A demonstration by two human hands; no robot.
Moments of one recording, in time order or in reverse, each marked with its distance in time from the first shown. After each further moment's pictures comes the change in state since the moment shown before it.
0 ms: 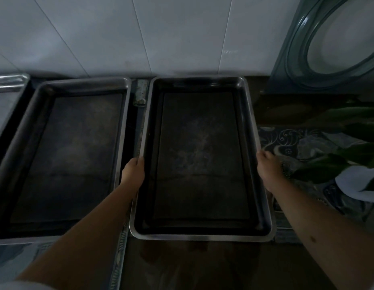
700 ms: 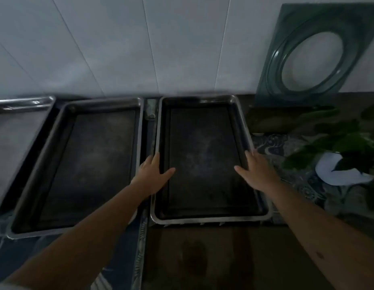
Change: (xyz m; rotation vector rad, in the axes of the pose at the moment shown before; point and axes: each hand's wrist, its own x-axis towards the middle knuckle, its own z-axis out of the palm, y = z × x) left_hand -0.071 0.012 -0.064 0.525 -0.296 0.414; right_hand -0.103 -0.027 -0.018 -0.797 -0.166 -0.351
